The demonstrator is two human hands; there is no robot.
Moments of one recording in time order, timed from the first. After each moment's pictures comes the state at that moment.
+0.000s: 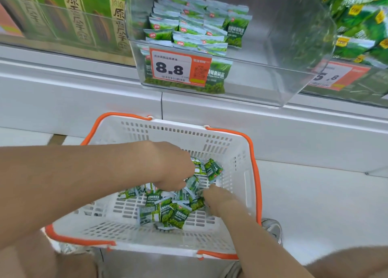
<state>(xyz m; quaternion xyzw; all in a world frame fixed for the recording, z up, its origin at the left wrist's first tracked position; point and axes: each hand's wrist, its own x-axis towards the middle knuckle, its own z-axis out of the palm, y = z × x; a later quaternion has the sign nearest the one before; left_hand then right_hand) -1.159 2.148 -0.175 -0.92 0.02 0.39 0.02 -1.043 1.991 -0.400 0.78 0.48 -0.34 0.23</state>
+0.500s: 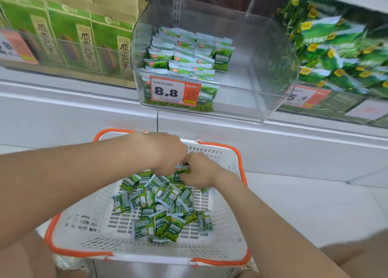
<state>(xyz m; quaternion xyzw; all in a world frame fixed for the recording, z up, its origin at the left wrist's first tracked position) -1.152 2.167 -0.135 -0.94 -0.08 0.32 0.01 -1.035 2.066 -0.251 0.78 0.53 -0.33 -0.08</state>
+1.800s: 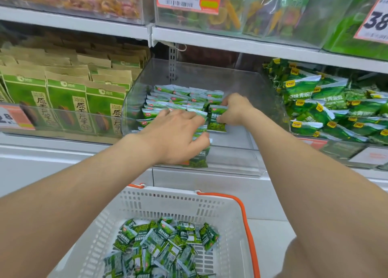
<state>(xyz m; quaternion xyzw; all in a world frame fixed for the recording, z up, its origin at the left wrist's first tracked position) -1.076 2.231 -0.063 -0.99 -0.15 -0.06 0.00 -0.854 2.171 -0.057 0.91 0.37 -0.09 -0.15</state>
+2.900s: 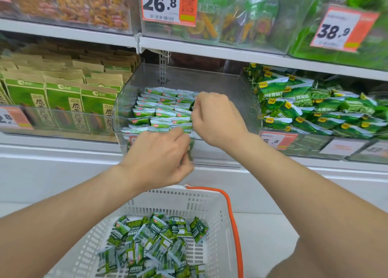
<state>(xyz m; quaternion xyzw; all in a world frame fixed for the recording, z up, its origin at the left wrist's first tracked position) -1.121 2.179 -0.076 -0.97 -0.06 -0.24 0.06 -0.961 2.102 -0.023 0.82 0.53 0.15 -0.18</state>
